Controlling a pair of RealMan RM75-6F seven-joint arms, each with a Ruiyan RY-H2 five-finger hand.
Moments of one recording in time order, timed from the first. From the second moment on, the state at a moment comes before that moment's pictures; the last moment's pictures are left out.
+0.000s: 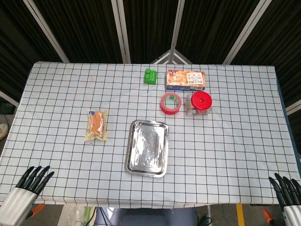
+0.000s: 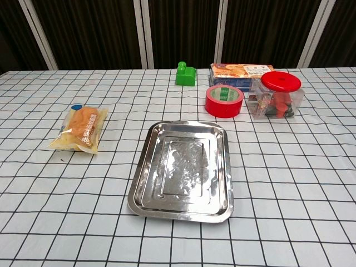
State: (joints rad) left arm 0.08 -1.12 0.20 -1.59 1.94 1.60 0.28; right arm -0.25 -1.02 -0.14 -1.63 -1.85 1.79 -0.03
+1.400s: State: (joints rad) left arm -0.56 -1.45 -0.26 -1.48 1.19 0.89 0.87; right arm -0.09 -0.94 -0.09 -1.67 -1.62 1.51 0.20
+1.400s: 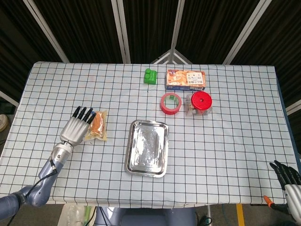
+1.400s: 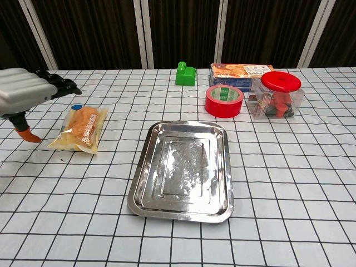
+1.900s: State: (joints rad) left arm -0.70 -1.55 -0.22 -1.37 0.91 0.84 1.01; right arm -0.10 -0.92 -0.09 -1.66 -1.64 1.55 0.25
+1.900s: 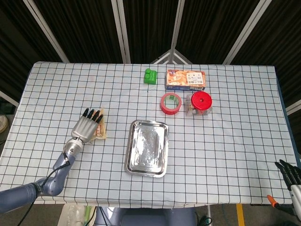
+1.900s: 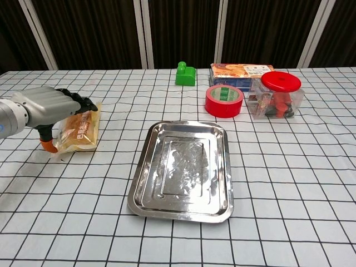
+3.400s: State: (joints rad) left arm -1.03 -1.89 -0.21 -1.33 1.01 1.05 1.03; right arm -0.07 -0.91 -0.08 -1.66 -1.57 1.48 0.27
